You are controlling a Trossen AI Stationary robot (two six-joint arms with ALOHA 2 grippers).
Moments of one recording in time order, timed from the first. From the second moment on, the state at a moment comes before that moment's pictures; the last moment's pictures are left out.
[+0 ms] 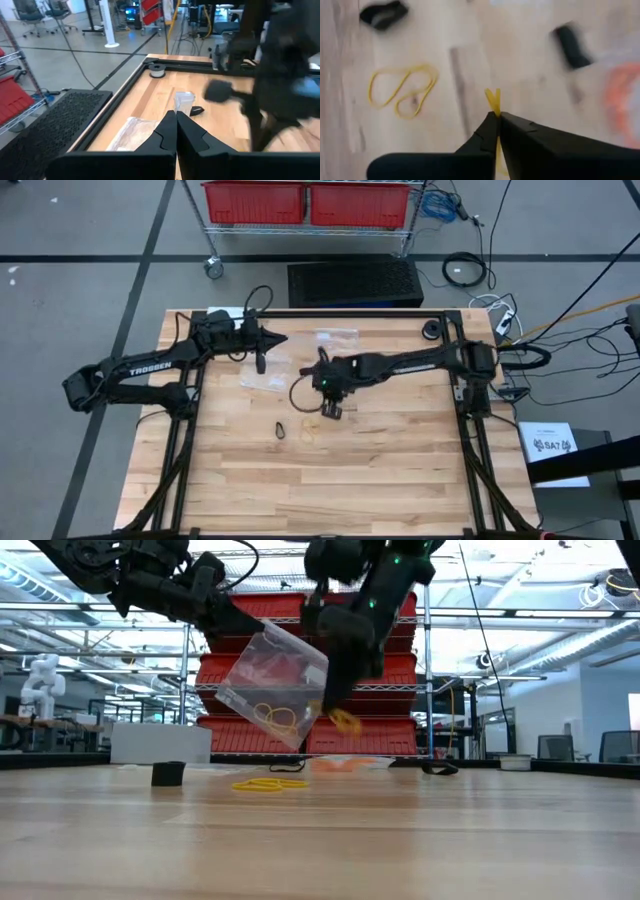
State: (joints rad) left arm 0.56 1.03 0.56 0.30 0.36 0.11; right arm -0.04 1.89 1.45 -0.62 0.07 0.16
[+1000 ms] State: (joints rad) left arm 0.43 1.03 0.56 0.32 0.37 0.11; right arm -0.12 1.73 1.45 -0.39 0.13 -0.04
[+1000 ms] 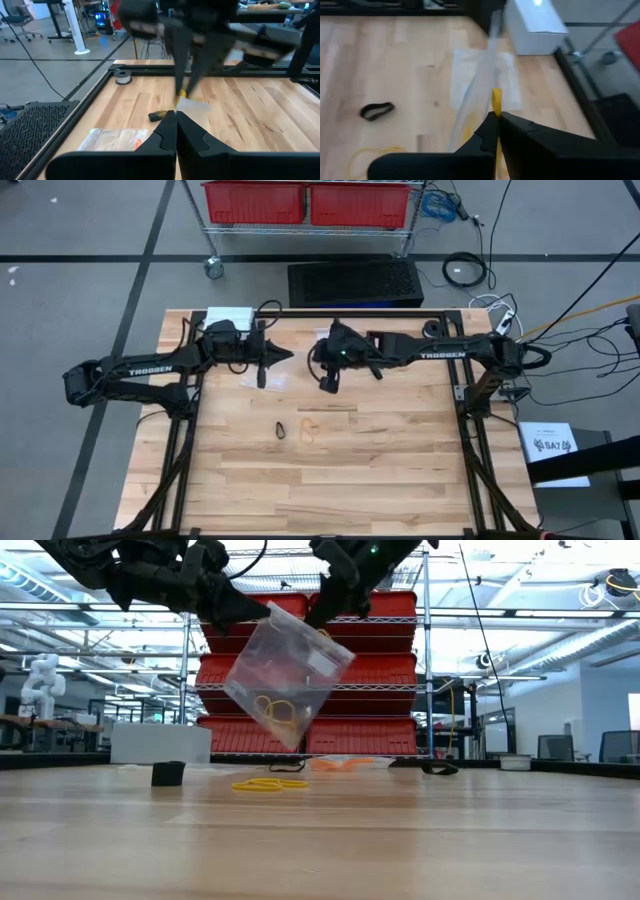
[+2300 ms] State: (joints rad) left arm 0.43 1.03 0.56 0.30 0.31 0.11; right arm -0.17 1.72 1.45 -0.37 0.07 0.02
